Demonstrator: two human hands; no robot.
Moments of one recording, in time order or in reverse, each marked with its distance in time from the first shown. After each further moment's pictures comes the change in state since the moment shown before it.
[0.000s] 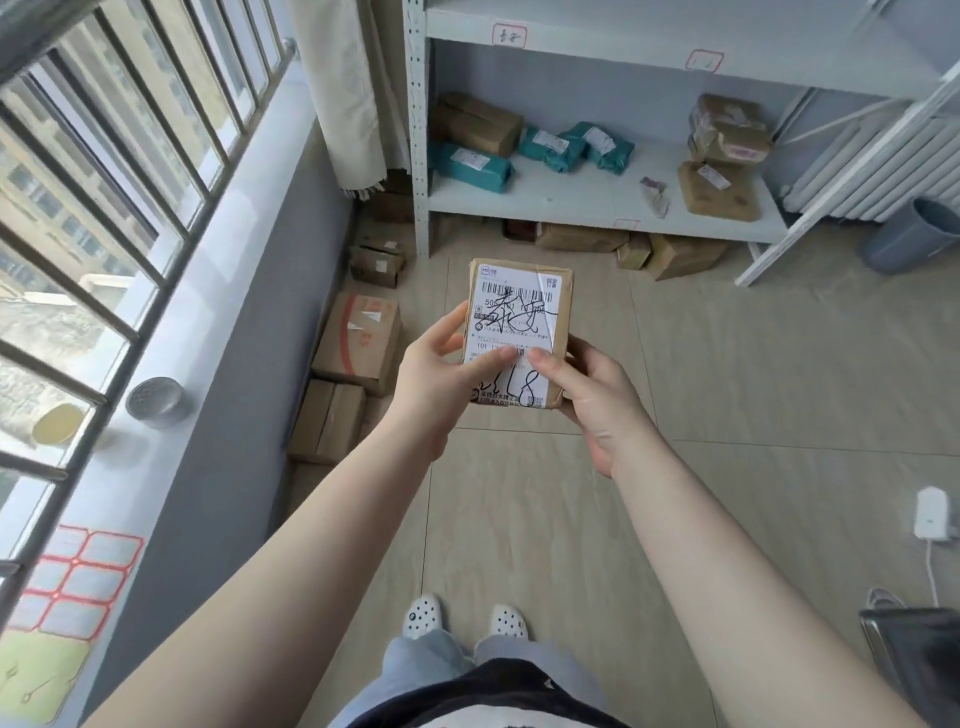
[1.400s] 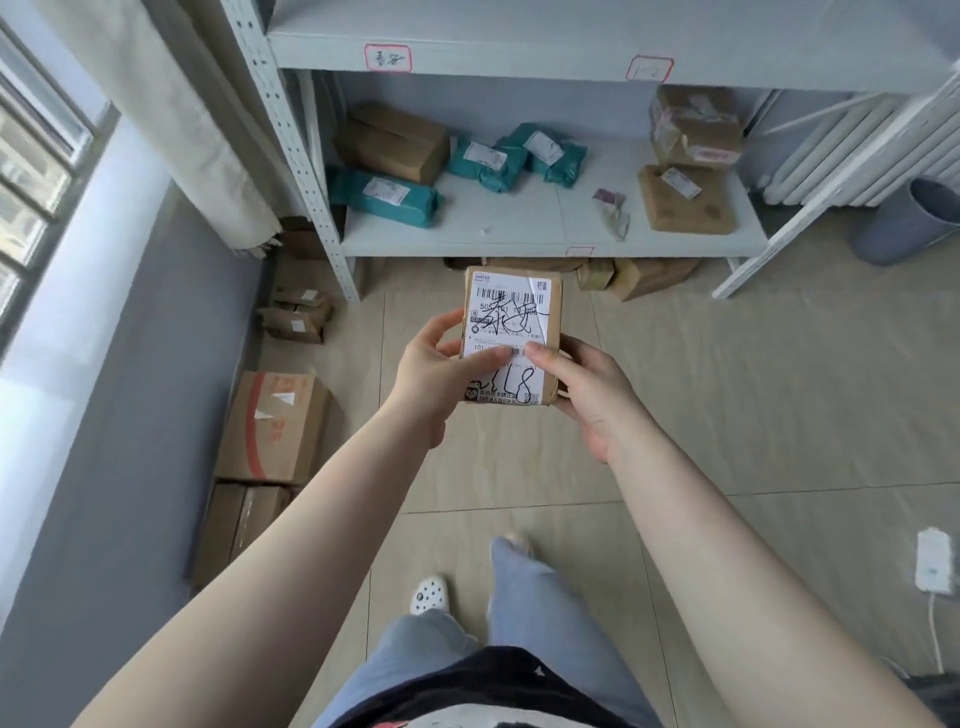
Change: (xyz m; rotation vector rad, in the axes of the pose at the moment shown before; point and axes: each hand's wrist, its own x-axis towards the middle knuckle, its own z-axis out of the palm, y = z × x) left_hand 0.346 0.061 0.187 -0.082 -0.015 -0.233; right_hand 0.323 -0.090 -0.190 0.019 0.085 0.150
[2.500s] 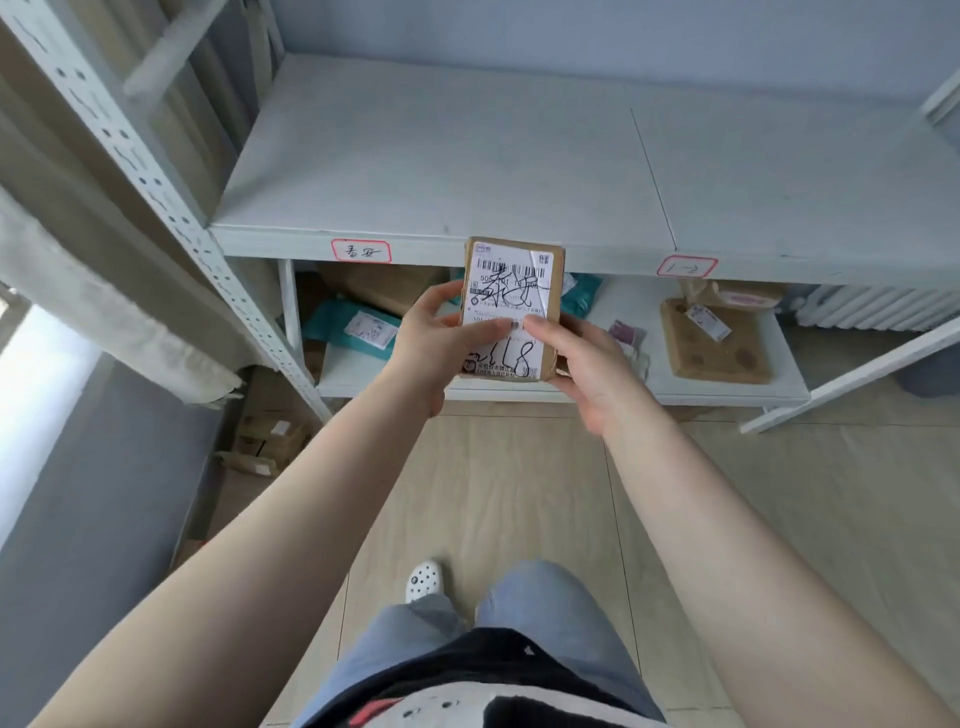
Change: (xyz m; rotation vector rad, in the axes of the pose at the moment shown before) left_hand 0.362 0.248 0.066 0.014 0.052 0.117; right_hand 0.387 -0.233 -0.011 -0.005 -0.015 -0.060
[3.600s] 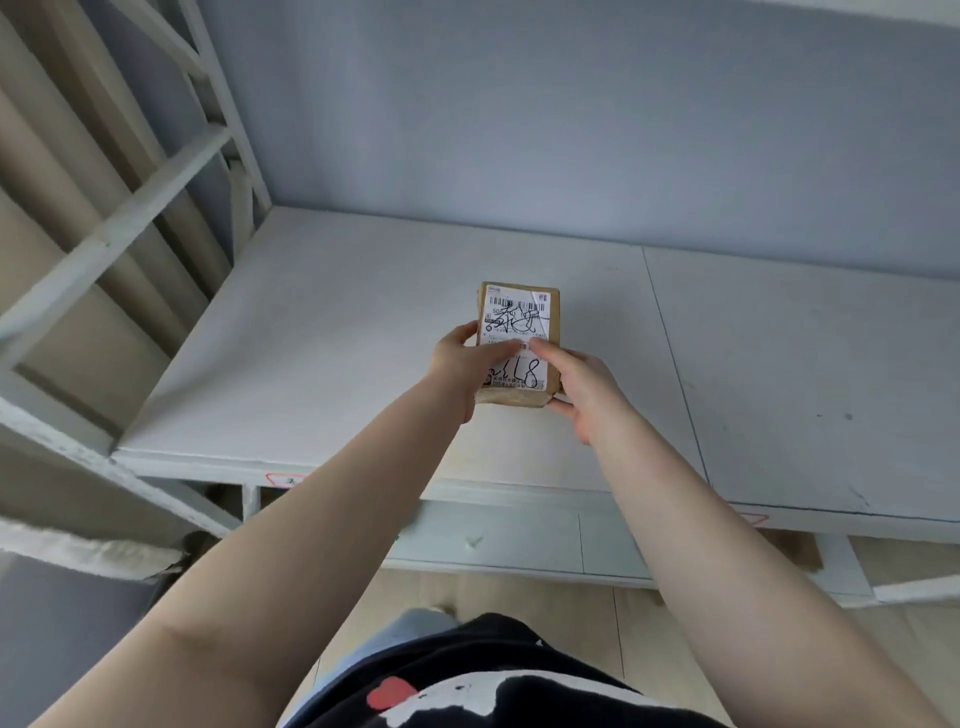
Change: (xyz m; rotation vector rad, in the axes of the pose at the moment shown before) left_hand 0.311 0.121 0.077 -0.044 0.105 -0.066; right_hand 0.313 -0.139 -0.015 -0.006 0.058 0.063
